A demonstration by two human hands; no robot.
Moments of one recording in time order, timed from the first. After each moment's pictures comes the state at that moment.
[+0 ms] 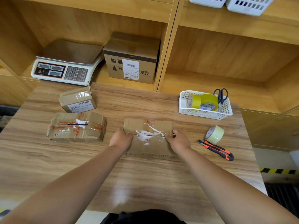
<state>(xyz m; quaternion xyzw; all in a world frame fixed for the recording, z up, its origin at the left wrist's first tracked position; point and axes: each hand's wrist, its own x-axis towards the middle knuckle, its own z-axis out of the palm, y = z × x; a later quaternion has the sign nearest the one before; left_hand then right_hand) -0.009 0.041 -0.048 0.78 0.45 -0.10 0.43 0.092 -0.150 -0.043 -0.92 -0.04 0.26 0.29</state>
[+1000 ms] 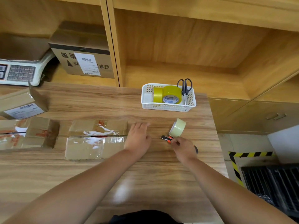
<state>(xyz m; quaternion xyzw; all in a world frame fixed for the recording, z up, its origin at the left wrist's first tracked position) 0.103 -0.154 -0.050 0.93 0.15 0.00 0.34 0.158 -0.333 -0.066 -0.93 -0.01 0.23 0.28</state>
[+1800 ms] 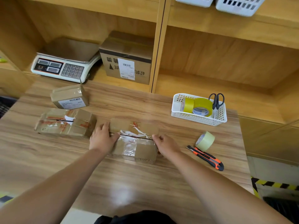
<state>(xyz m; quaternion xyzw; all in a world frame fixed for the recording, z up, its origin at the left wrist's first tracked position) -0.006 0.017 -0.045 0.86 0.44 -0.05 0.26 0.123 -0.179 -0.055 -0.90 -0.14 0.34 0.24</state>
